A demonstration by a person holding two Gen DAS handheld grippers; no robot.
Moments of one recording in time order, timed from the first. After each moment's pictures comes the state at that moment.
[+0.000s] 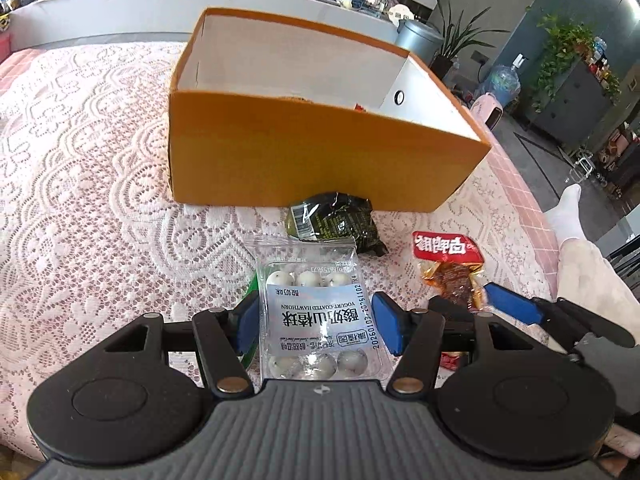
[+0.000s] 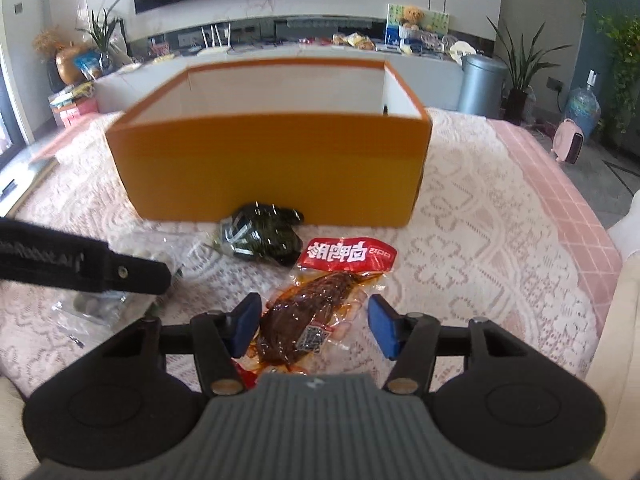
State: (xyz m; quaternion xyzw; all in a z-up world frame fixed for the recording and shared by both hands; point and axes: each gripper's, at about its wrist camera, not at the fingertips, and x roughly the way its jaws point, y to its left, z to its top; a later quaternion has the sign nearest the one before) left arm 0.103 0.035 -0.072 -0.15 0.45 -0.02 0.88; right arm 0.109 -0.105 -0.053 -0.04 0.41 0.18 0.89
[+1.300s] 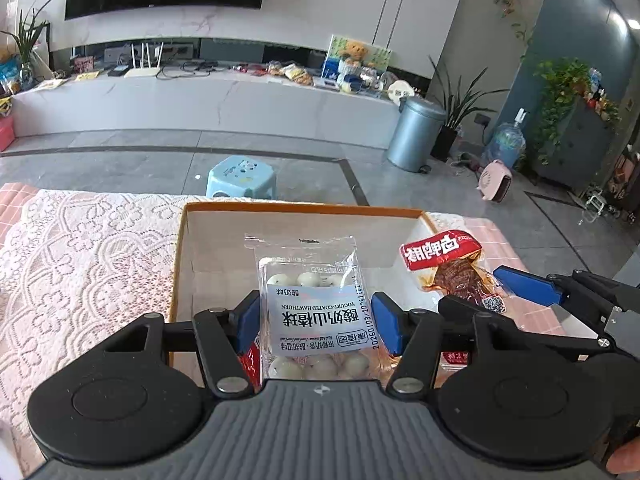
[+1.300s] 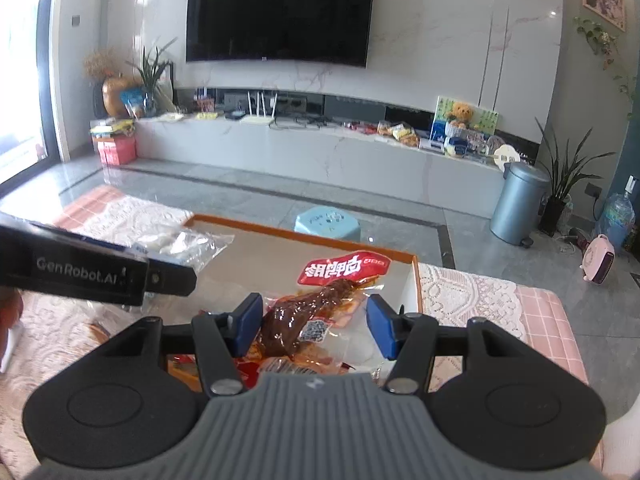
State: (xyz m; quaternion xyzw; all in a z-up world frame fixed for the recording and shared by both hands) left arm 0.228 0.051 0.003 -0.10 0.35 0.01 0.93; right arm 0.262 -0.069 0.042 -0.08 0.31 0.25 0.91
